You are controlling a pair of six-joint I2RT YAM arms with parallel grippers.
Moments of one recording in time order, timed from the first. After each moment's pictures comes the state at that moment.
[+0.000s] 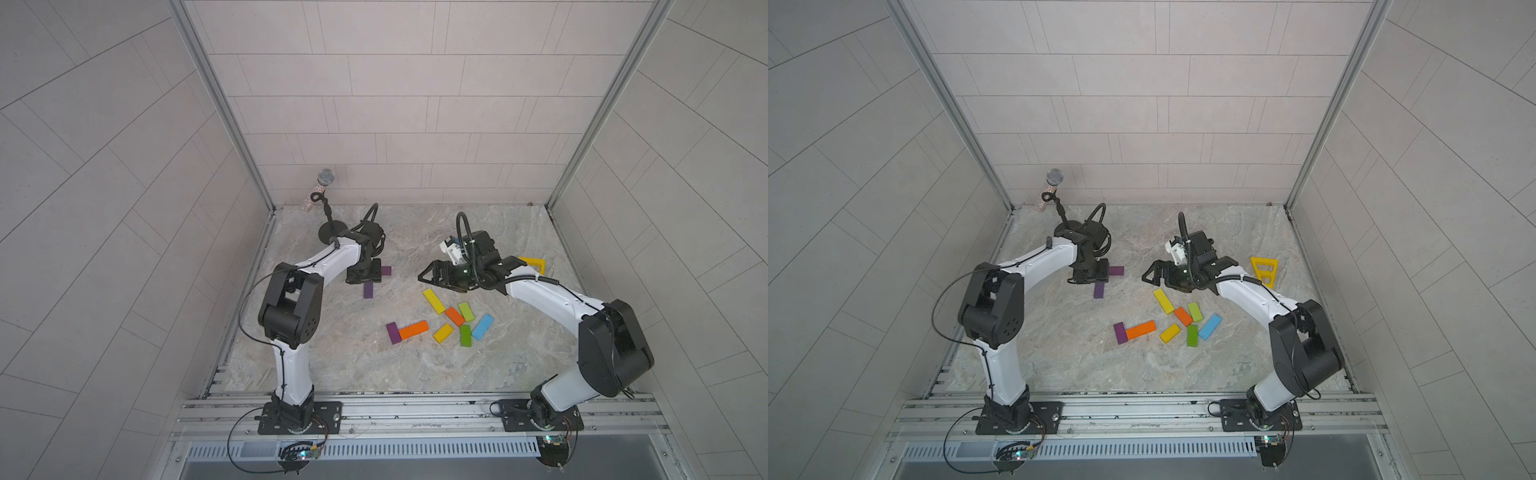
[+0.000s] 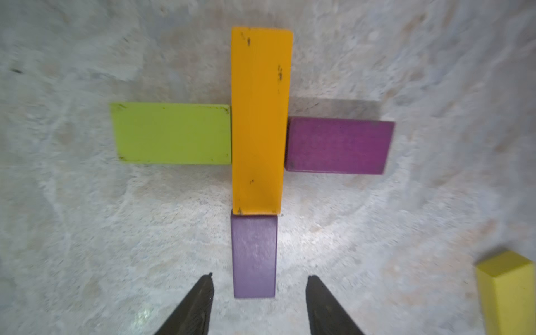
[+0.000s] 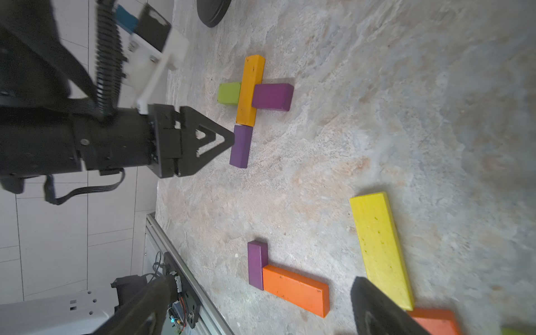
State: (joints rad) left arm -0.38 1.87 1.43 -0.90 -0.01 -0.46; right arm 0.43 1.52 1.07 -0.40 -0.57 0.55
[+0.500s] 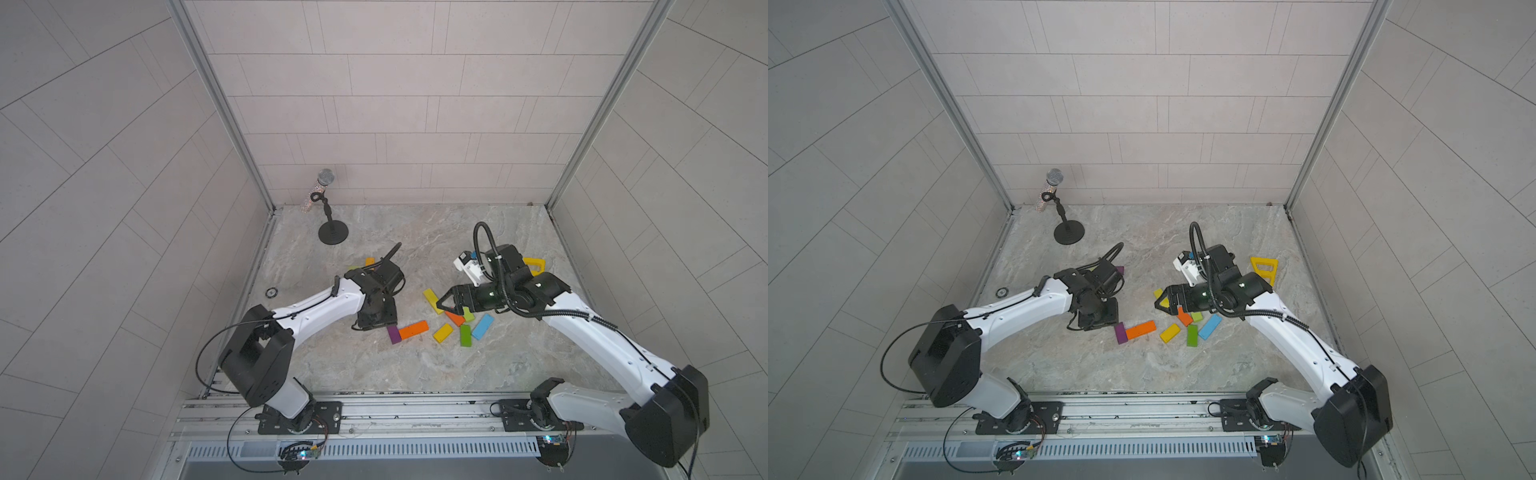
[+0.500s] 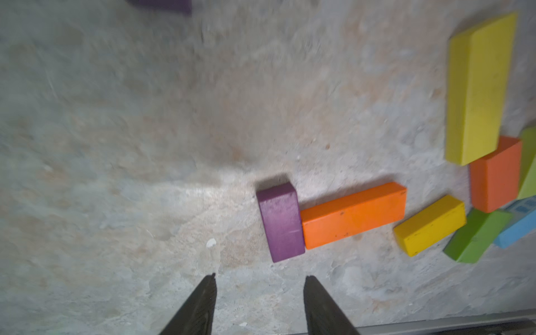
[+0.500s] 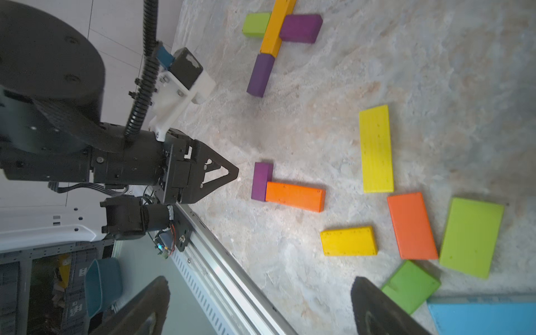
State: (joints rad) left arm -0.72 1.54 1.03 -0.89 0.09 -0.91; right arm 0.46 1.13 0.96 -0.74 -0.58 0.38
